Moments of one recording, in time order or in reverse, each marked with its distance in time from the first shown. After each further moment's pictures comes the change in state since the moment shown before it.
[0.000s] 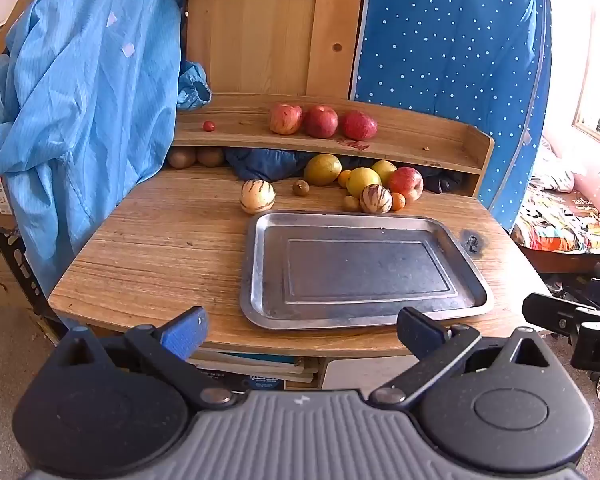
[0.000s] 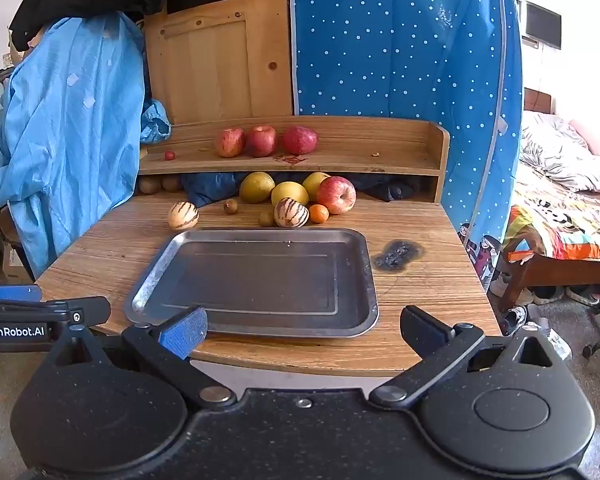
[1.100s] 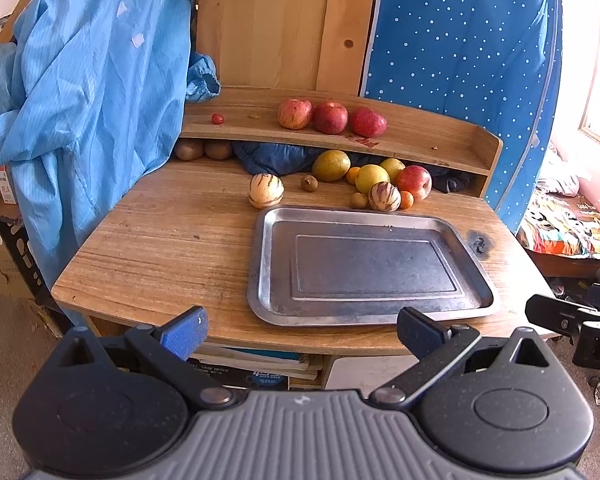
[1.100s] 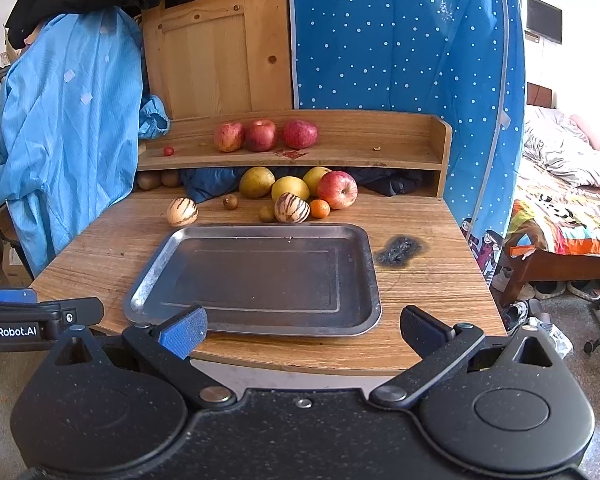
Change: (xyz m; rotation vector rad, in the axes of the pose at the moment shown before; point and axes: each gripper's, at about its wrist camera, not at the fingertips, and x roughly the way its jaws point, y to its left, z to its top) left arm -0.002 0.002 0.000 -0.027 0.014 0.011; right arm 0.007 0.002 0.003 0.008 0.022 -0.004
